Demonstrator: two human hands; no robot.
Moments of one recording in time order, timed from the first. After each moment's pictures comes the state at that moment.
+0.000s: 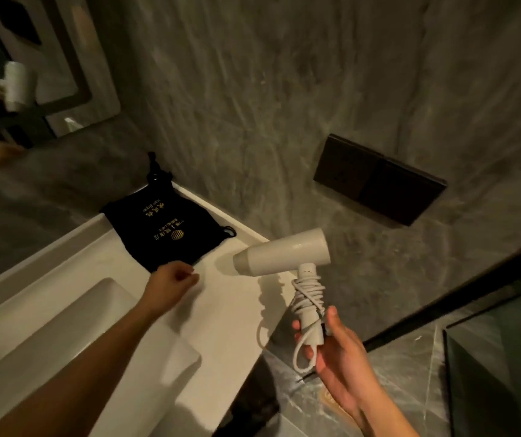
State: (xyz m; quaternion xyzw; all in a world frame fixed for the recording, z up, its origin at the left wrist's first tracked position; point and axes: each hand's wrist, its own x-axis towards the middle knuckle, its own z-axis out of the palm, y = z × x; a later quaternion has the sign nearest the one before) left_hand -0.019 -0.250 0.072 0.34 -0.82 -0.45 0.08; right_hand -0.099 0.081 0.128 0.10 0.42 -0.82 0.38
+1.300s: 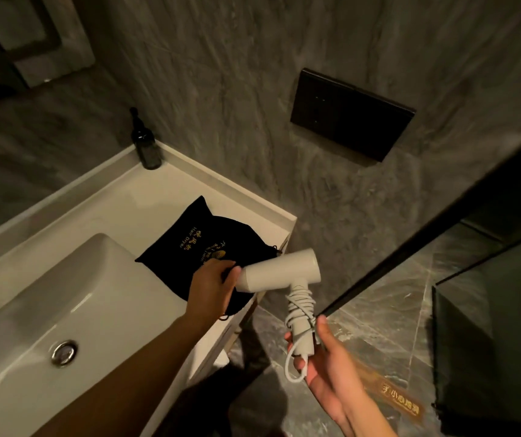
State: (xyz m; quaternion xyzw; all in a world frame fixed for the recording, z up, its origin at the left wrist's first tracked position) left_hand 0.002 -0.087 0.045 0.26 -0.86 -0.41 0.18; right_hand -0.026 0.161 0.076 0.21 0.40 -0.79 0.42
